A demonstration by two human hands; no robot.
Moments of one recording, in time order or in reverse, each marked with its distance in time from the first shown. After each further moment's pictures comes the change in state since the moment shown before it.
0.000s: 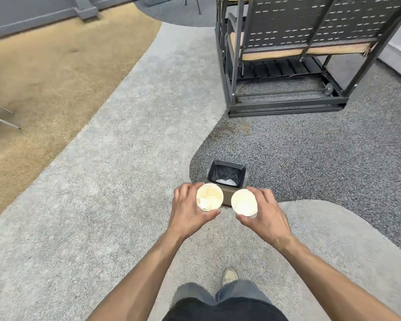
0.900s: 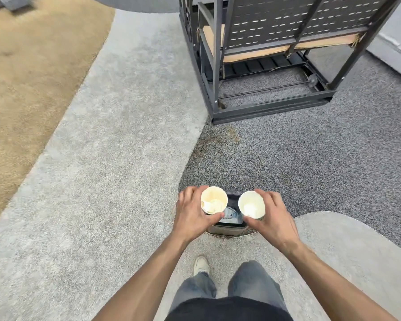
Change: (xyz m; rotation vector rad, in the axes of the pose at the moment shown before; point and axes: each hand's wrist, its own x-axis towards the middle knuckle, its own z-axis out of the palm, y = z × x) left_hand 0.331 -0.056 0.016 -0.044 -0.201 0.092; right_hand 0.292 -0.009 0.005 0.018 0.054 0.241
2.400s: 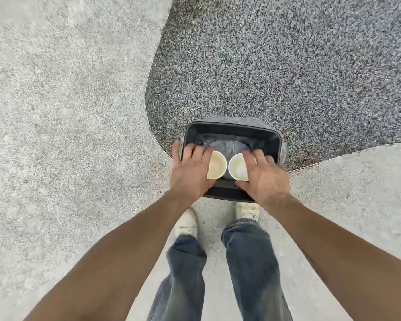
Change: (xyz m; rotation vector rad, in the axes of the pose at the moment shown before) left_hand 0.180 -0.253 0.428 0.625 -0.429 0.040; right_hand 0.228 0.275 0.401 -0.537 -0.402 -0.111
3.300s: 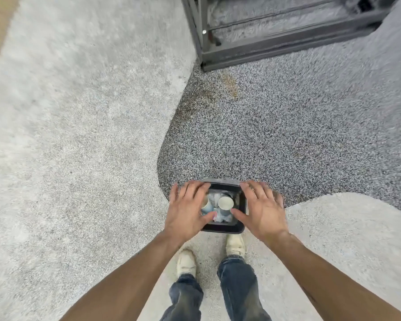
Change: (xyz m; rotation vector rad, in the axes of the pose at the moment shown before) left_hand -0.091 0.011 -0.201 -0.192 0.189 0.044; right_hand -0.102 0.003 -0.197 0.180 0.155 0.081
